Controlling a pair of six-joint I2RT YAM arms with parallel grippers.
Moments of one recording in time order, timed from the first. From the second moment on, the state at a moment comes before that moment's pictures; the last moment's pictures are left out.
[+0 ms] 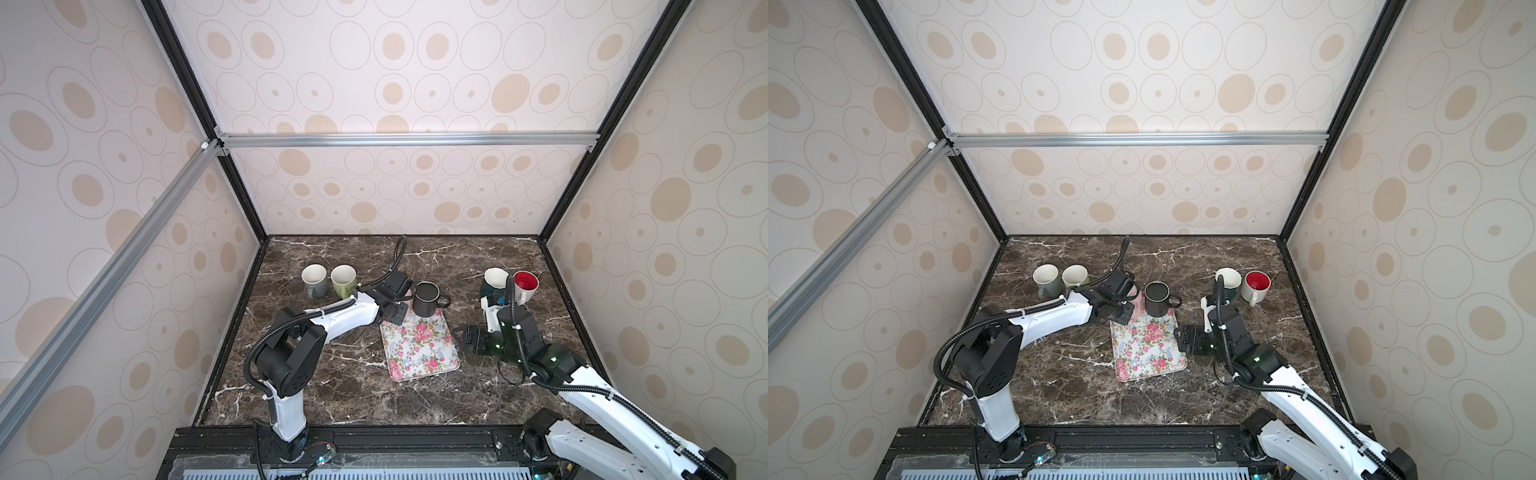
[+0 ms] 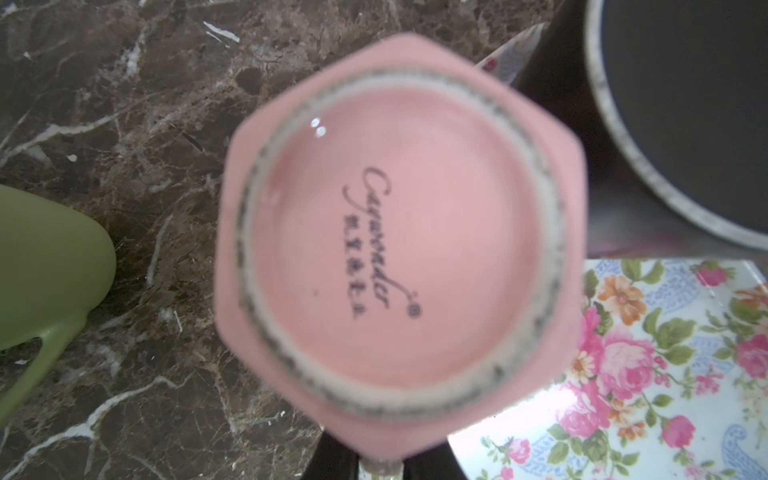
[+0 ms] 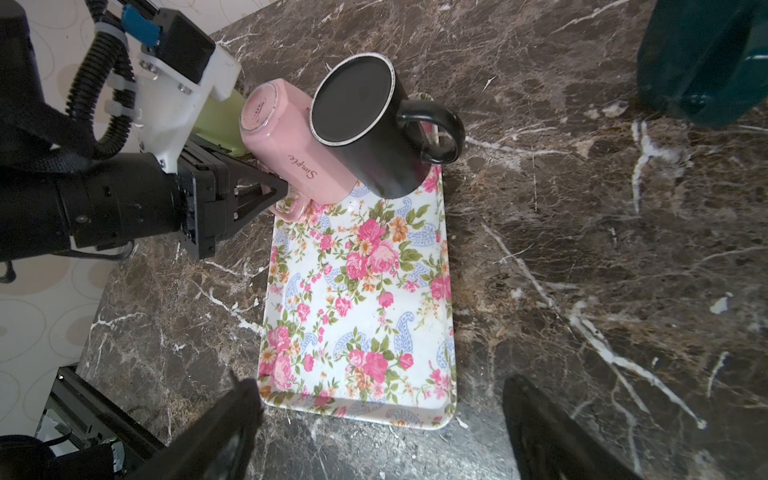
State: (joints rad) left arm -0.69 1.83 1.27 -0.50 -0.20 -0.25; right arm 0.55 0.85 0.64 -0.49 -0.05 0.58
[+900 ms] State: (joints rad) left arm -0.69 1.81 1.23 -0.47 -0.19 -0.24; right arm 0.55 0.91 0.61 -0.47 -0.06 0.59
